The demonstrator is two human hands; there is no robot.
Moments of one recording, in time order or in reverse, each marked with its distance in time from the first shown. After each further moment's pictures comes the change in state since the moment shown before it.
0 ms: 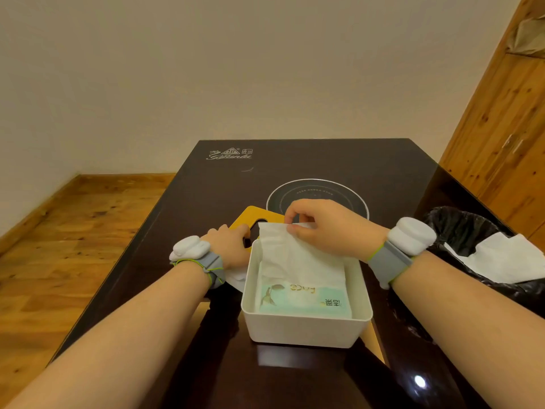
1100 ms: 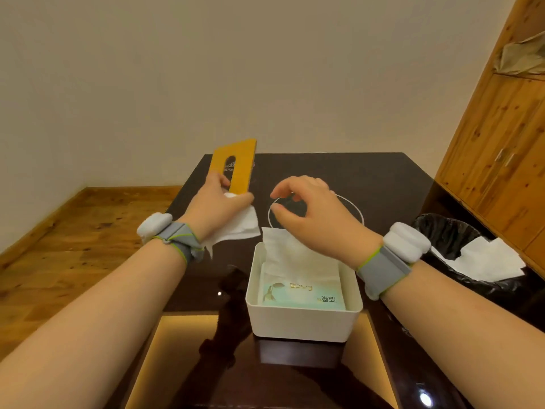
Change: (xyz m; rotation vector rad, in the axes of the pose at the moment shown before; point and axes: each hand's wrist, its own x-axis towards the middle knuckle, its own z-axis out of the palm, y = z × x) left_hand -0.014 -0.016 -0.081 -0.847 0.379 -0.006; right_hand -0.020 -0.066 -0.018 0.153 0.324 -0.007
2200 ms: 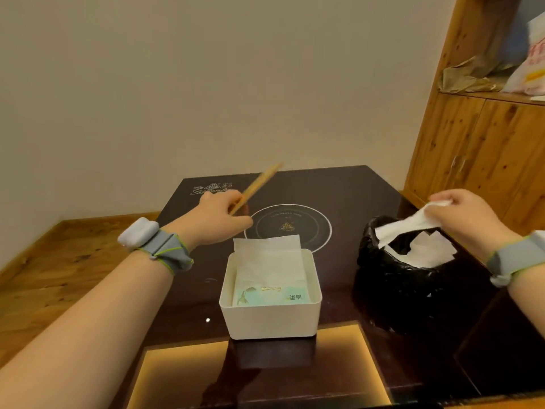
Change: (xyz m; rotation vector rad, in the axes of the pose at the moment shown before) left_hand -0.052 0.076 -0.009 0.311 -0.344 0.238; right_hand -0.103 0.152 -0.178 0.029 0.453 0.733
